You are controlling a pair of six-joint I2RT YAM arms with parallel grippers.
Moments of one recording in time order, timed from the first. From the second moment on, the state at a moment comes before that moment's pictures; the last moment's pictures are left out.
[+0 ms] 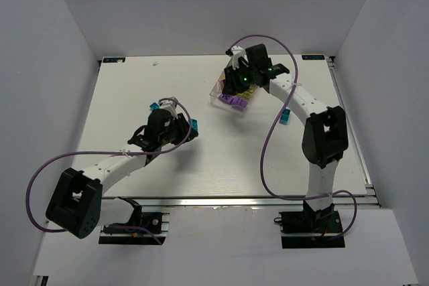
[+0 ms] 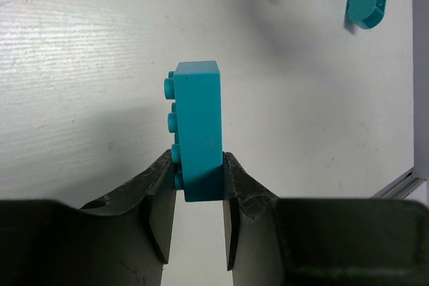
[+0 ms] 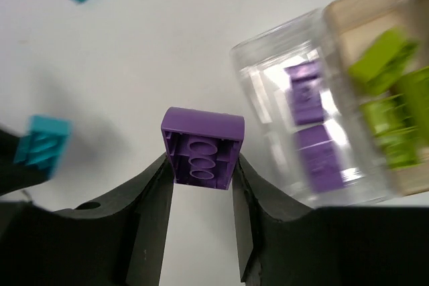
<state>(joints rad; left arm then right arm) -0.47 1.26 0.61 0.07 0.15 -0.65 0.47 1.94 1.70 -0.50 -0.49 0.01</state>
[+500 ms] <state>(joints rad) -0.47 1.28 0.77 0.05 0.15 -0.68 0.47 2.25 1.95 -0.63 -0.18 -0.41</state>
